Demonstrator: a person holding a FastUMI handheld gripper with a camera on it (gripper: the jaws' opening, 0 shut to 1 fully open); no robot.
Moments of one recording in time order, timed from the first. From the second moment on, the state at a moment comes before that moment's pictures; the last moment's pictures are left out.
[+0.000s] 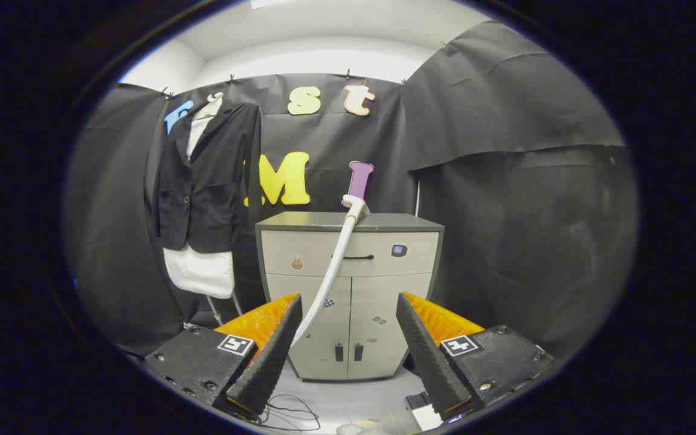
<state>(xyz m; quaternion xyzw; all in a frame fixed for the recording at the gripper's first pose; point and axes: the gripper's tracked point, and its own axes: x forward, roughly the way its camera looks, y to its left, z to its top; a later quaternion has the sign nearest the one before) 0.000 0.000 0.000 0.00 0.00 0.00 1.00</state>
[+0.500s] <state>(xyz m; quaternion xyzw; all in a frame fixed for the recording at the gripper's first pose) 0.009 -0.009 -0.005 0.00 0.01 -0.01 1.00</state>
